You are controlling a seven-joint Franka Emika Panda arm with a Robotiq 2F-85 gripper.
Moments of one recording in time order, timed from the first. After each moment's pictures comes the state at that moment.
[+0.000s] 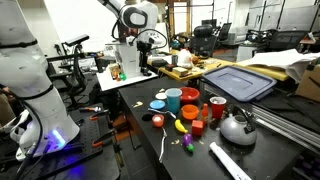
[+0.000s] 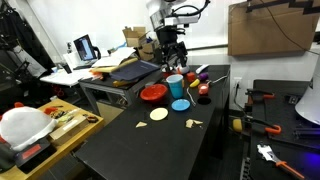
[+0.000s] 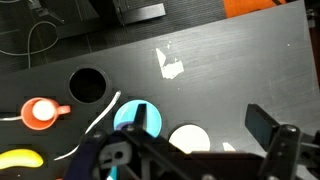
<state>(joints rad) 0.05 0.01 0.05 -2.23 0.23 2.05 0.23</state>
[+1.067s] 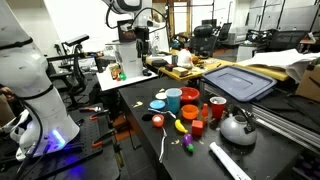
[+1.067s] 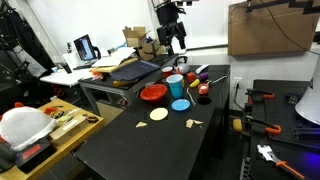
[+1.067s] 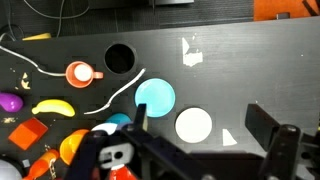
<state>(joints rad) 0.05 -0.13 0.05 -2.21 0.08 1.96 0.15</state>
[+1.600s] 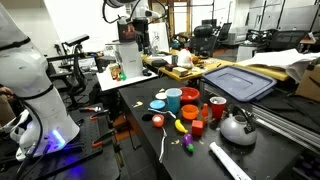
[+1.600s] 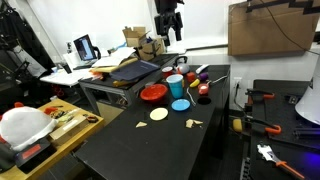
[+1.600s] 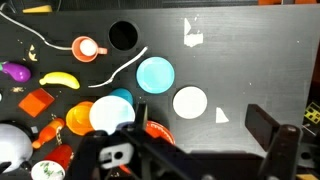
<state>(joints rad) 0.05 -0.20 0.05 -2.21 0.06 1.99 0.12</state>
